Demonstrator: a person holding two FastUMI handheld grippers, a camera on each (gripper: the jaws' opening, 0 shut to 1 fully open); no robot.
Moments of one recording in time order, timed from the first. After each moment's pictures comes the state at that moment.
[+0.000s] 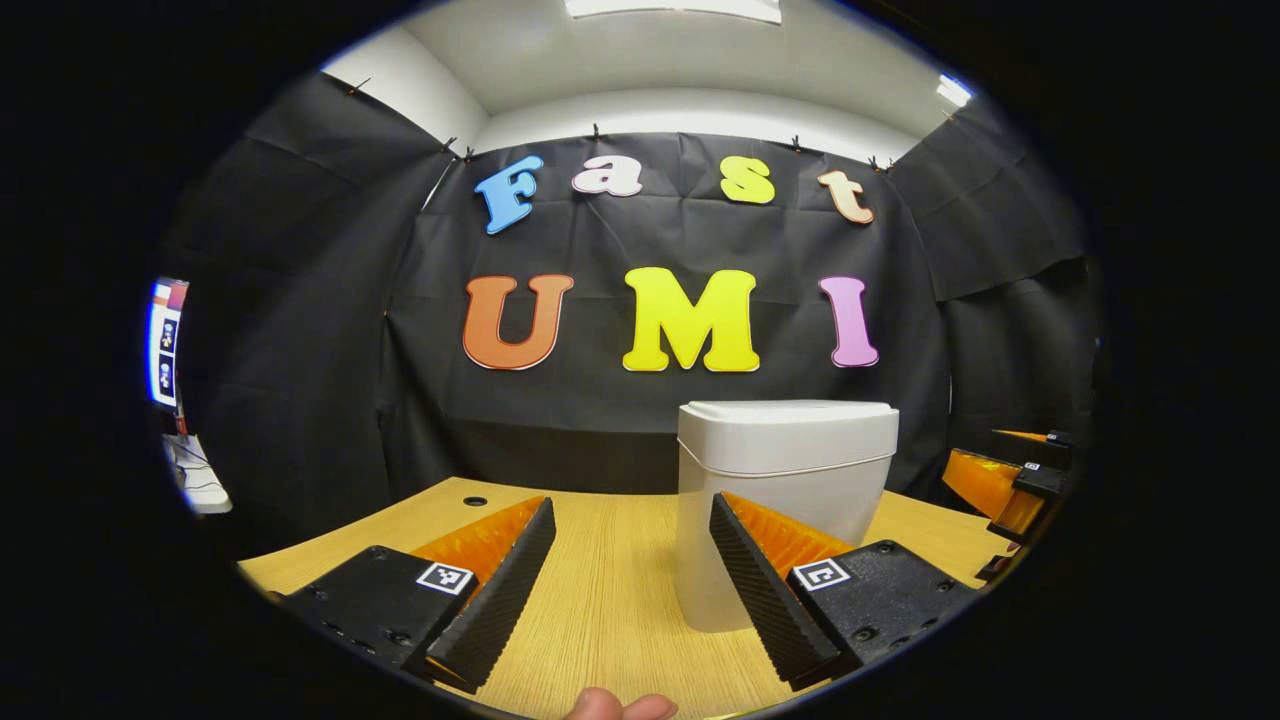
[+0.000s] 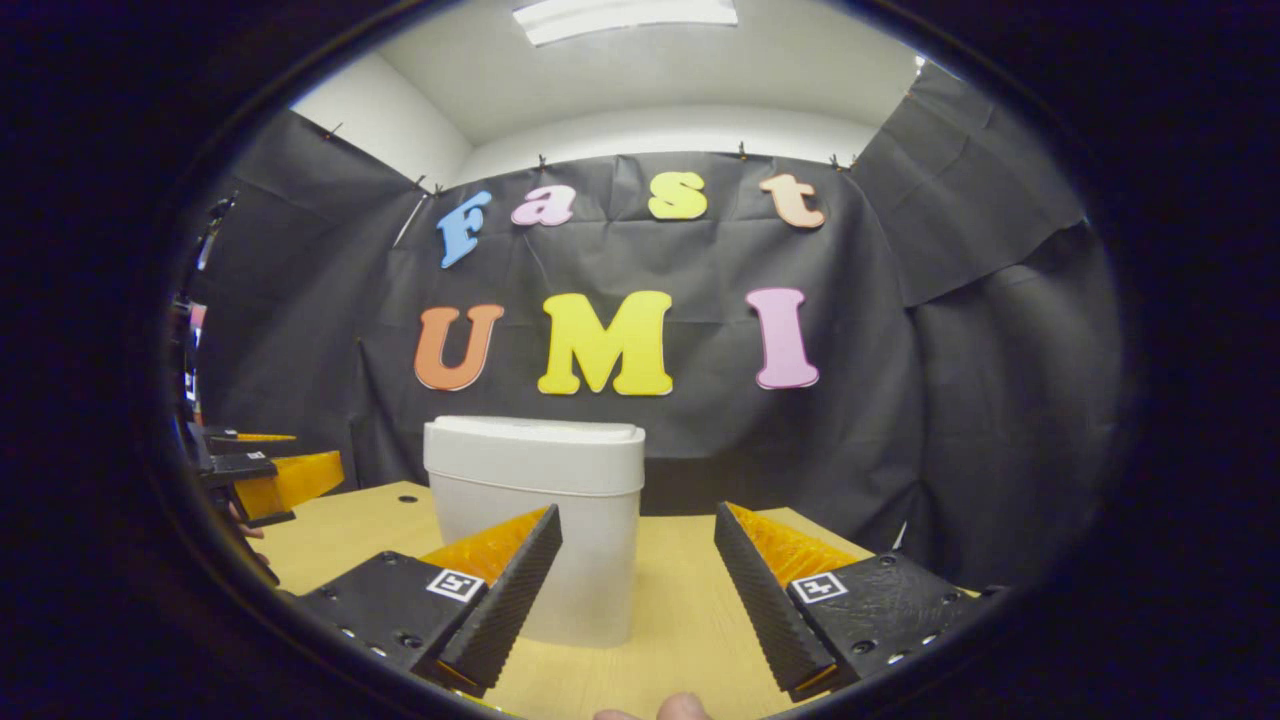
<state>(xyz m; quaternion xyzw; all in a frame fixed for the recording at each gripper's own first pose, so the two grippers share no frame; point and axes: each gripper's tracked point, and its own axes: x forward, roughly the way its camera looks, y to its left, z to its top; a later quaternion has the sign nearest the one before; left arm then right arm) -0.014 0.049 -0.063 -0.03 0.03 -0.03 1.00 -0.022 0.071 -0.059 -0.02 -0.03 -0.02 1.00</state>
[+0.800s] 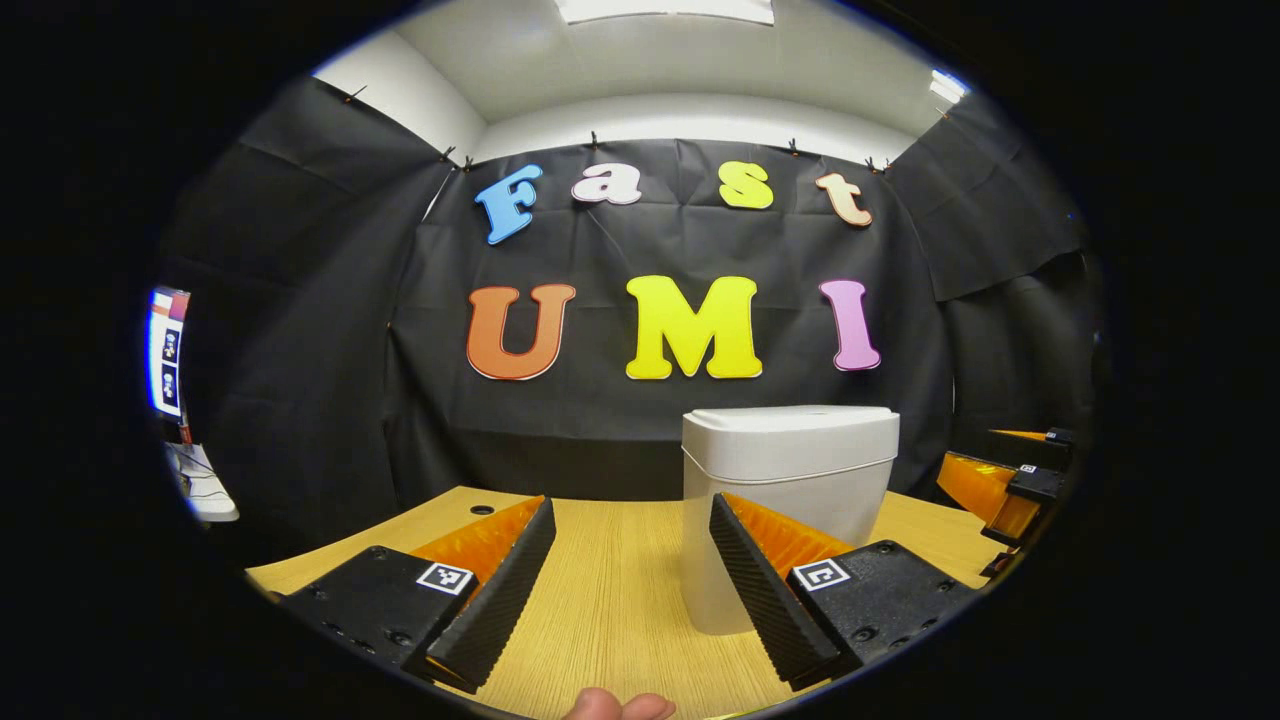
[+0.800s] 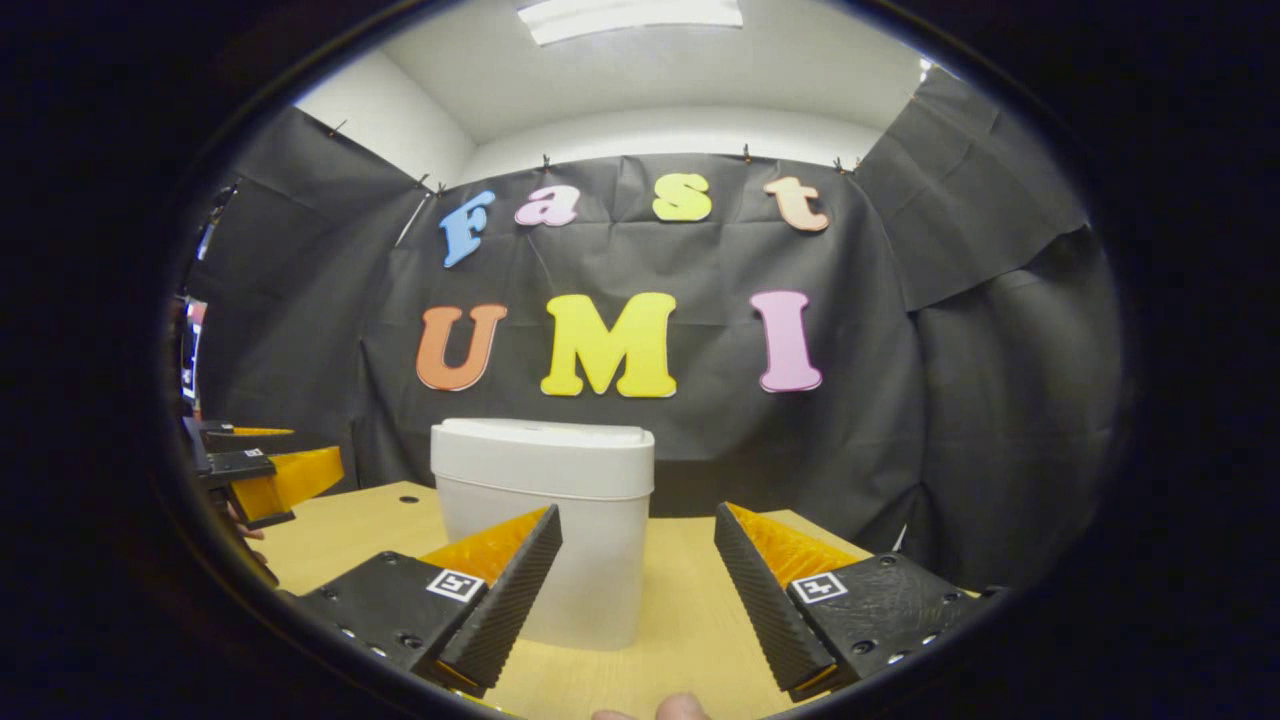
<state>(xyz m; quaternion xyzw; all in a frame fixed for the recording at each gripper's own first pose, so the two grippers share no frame) -0.017 0.052 -0.055 -0.02 0.02 -0.03 1.00 -0.021 0.083 -0.057 -0.03 -0.03 -0.02 1.00</state>
